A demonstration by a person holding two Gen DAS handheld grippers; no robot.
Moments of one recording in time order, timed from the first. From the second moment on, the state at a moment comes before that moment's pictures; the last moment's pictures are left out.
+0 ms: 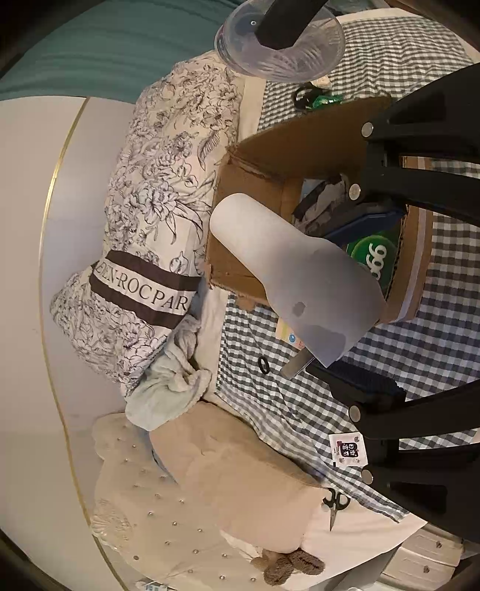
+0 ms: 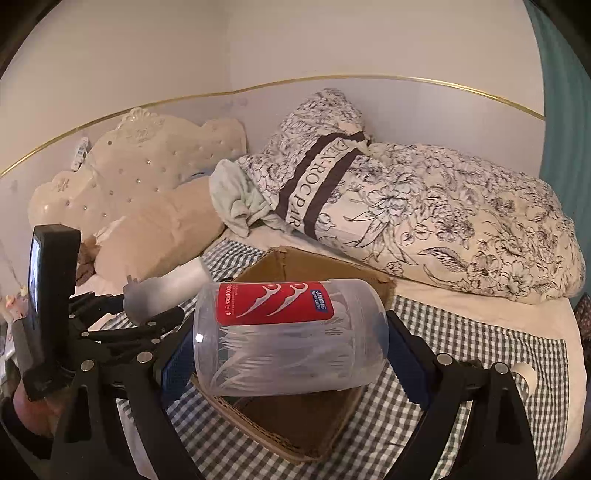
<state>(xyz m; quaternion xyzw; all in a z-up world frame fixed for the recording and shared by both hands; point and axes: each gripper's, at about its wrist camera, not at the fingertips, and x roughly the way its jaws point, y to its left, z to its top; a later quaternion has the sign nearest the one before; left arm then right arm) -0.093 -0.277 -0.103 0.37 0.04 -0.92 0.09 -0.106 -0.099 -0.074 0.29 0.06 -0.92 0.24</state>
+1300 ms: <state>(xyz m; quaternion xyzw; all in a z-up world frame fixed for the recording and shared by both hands) -0.166 -0.261 -0.165 0.42 -0.01 -0.90 0.08 -0.180 -0.130 -0.152 0.38 0.07 -0.89 0.23</state>
